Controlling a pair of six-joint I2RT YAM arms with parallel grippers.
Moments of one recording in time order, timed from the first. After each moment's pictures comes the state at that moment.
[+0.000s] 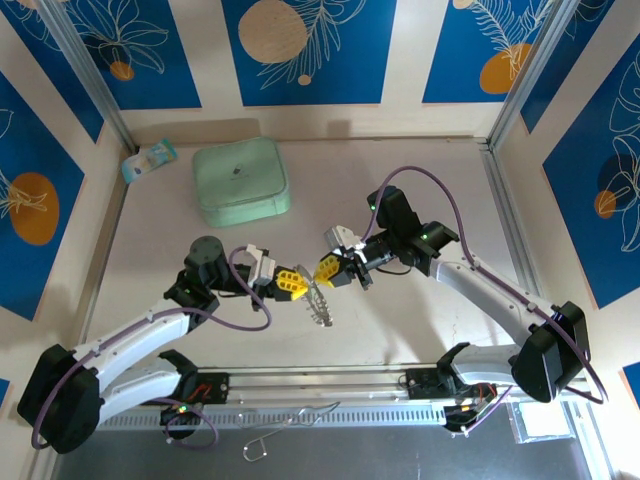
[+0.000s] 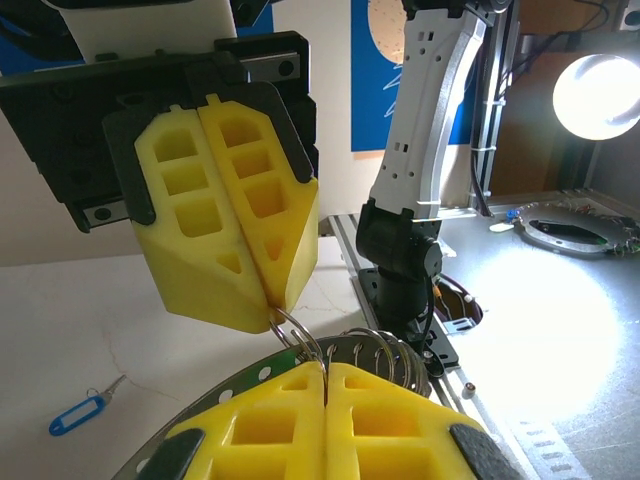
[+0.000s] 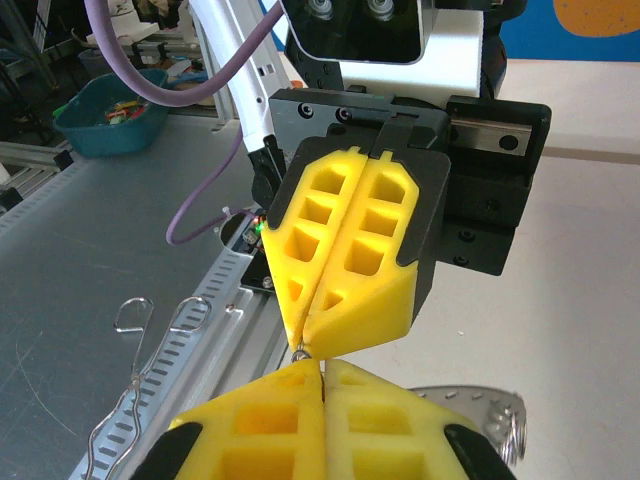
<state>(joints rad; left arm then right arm) -0.60 1.01 0.48 0.49 1.11 0.08 0.62 1.26 1.05 -0.55 -1.15 -0.67</state>
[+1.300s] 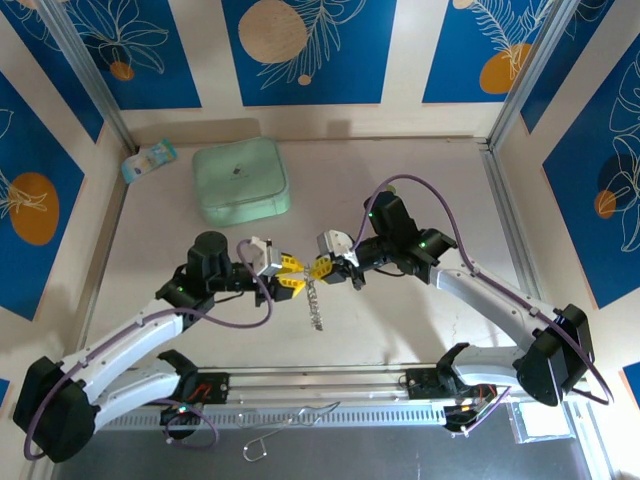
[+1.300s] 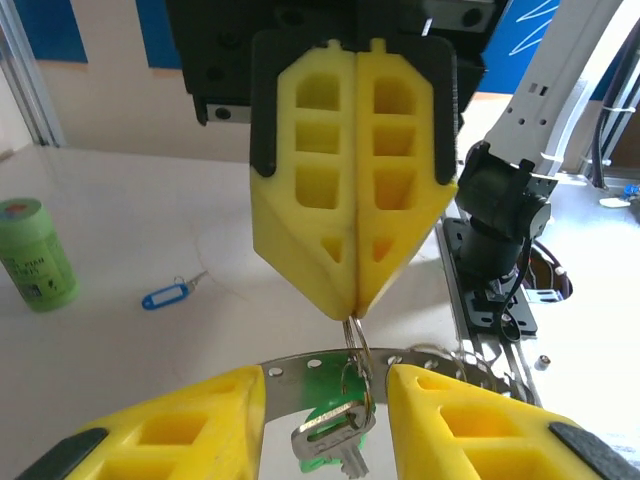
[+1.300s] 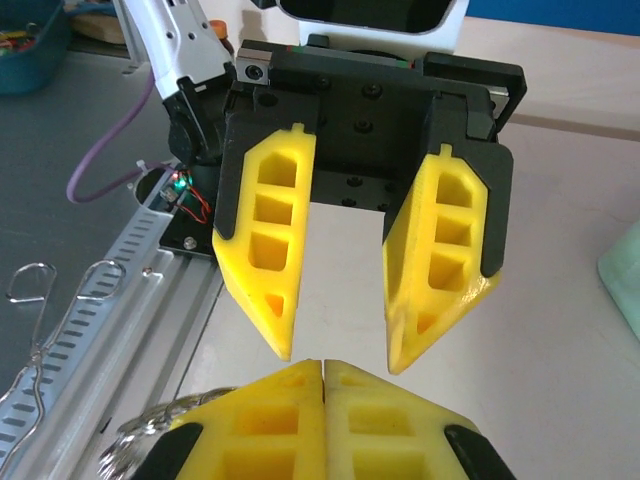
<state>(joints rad) -0.60 0.96 0.56 0.13 0.85 0.16 0.68 1.23 1.00 -0.45 -0.91 -0.66</state>
